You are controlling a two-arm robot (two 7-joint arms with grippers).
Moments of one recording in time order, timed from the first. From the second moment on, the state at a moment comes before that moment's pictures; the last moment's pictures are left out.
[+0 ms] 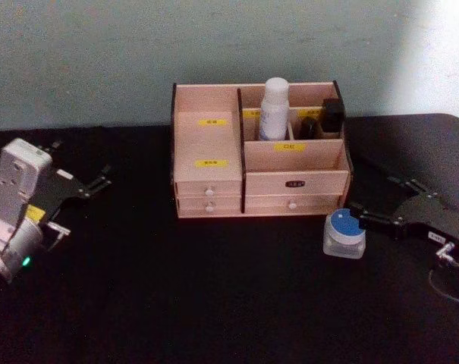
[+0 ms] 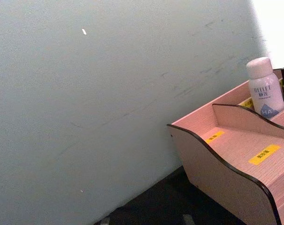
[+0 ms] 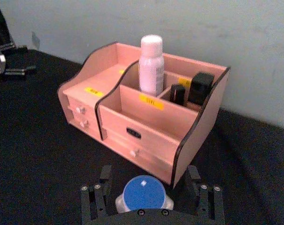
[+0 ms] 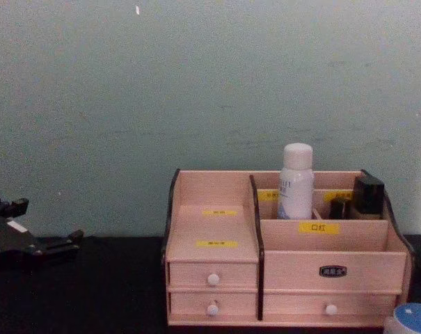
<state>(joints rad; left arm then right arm) -0.20 0.60 0.45 -1.41 -0.25 -0.12 0.03 -0.04 0.66 -0.16 -1.73 0.53 0.25 0.42</state>
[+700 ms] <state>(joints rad) -0.20 0.60 0.45 -1.41 -0.25 -0.12 0.03 0.04 0.68 -0.27 -1.64 0.51 0.31 0.40</state>
